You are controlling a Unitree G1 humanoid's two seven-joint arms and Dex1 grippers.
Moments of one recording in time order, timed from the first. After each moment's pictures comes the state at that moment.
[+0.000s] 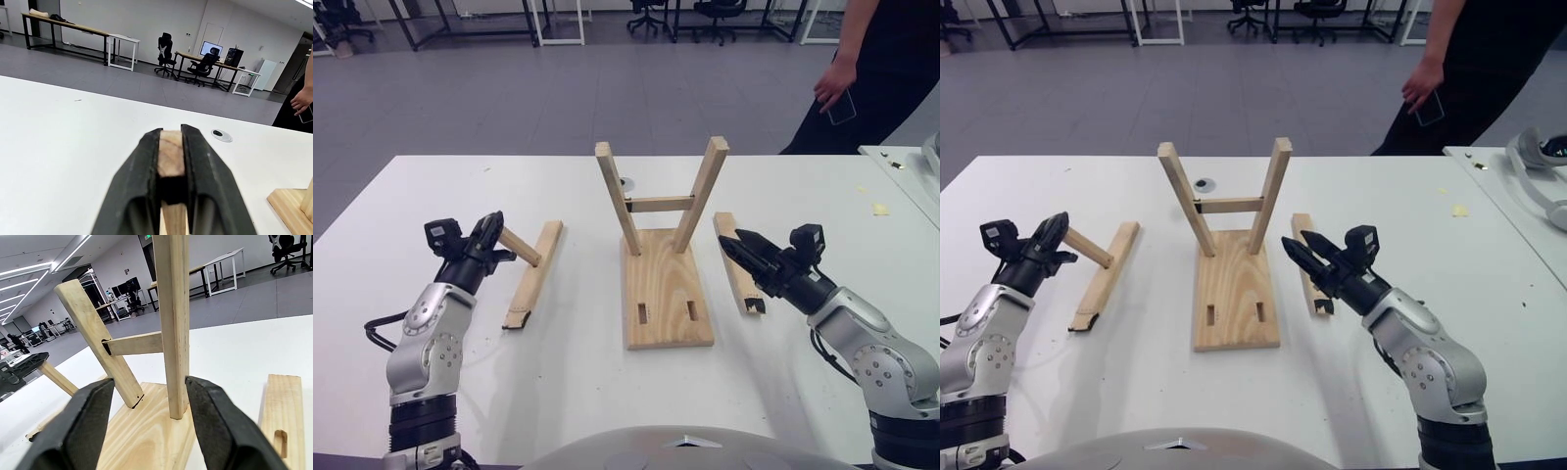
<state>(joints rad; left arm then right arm) 0.02 0.37 0.30 -0.18 -0.58 0.31 -0.23 0.09 -0.45 -0.18 -0.44 0.86 0.61 0.45</state>
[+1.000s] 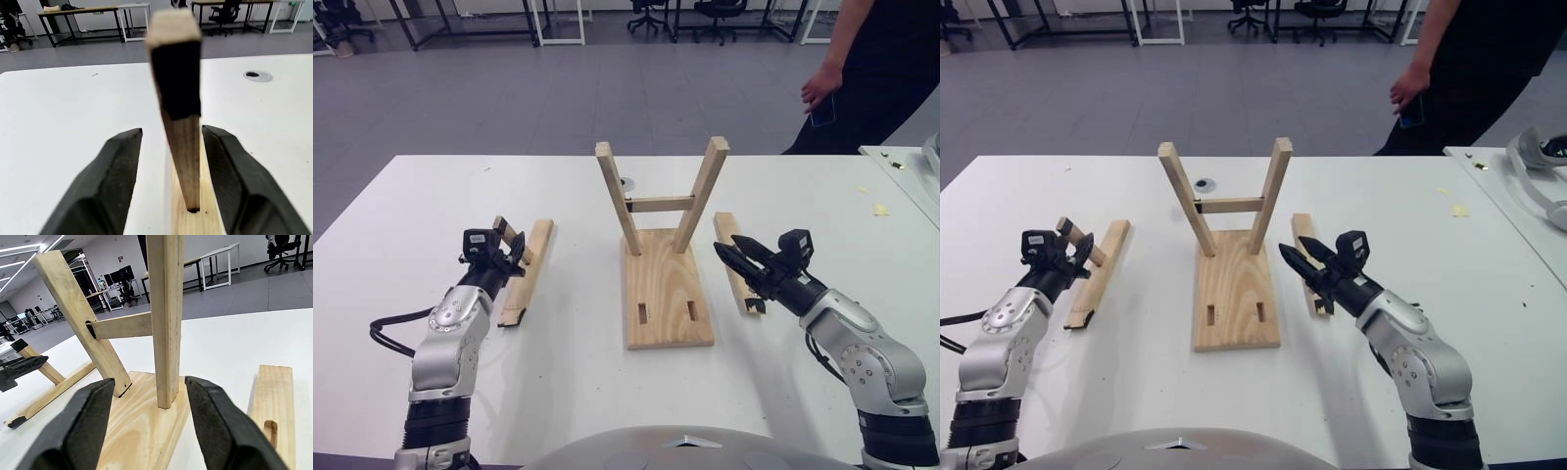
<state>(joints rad) 0.04 0.39 0.19 -0.23 -0.31 0.47 -0.18 0.08 -0.42 -0.14 -0.40 0.72 0.58 0.48</state>
